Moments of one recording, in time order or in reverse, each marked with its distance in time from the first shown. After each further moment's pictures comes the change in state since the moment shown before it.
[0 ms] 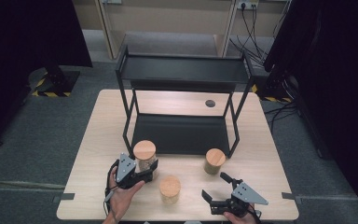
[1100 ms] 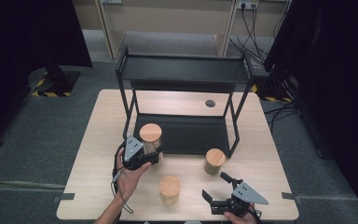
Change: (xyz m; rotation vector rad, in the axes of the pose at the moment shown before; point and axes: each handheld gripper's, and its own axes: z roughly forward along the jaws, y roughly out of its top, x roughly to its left) left arm 0.008 0.036 0.040 -0.019 0.016 0.008; right arm -0.001 0.000 0.000 -0.002 0.004 0.006
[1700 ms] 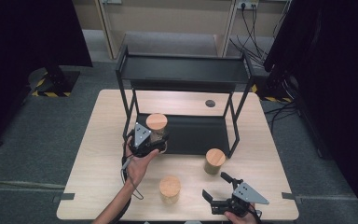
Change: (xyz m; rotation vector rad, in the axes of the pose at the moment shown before) left arm -0.003 0.012 0.045 0.009 0.055 0.002; right arm -0.001 0.000 -0.001 -0.002 0.000 0.004
